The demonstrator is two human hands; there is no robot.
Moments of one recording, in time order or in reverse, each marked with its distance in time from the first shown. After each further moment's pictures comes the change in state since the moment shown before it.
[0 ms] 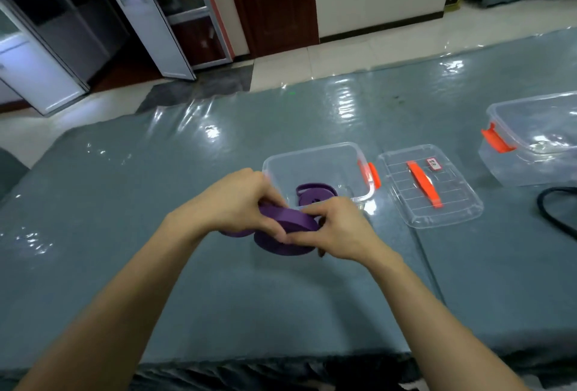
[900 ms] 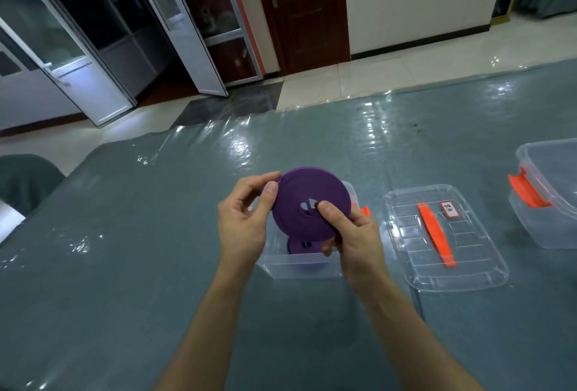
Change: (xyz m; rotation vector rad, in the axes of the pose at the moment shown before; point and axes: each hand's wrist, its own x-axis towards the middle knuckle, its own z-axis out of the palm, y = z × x) left_hand 0.114 0.047 0.064 -1.058 1.108 -0.173; right_hand 0.063 0.065 -0.059 1.043 0.321 0.081
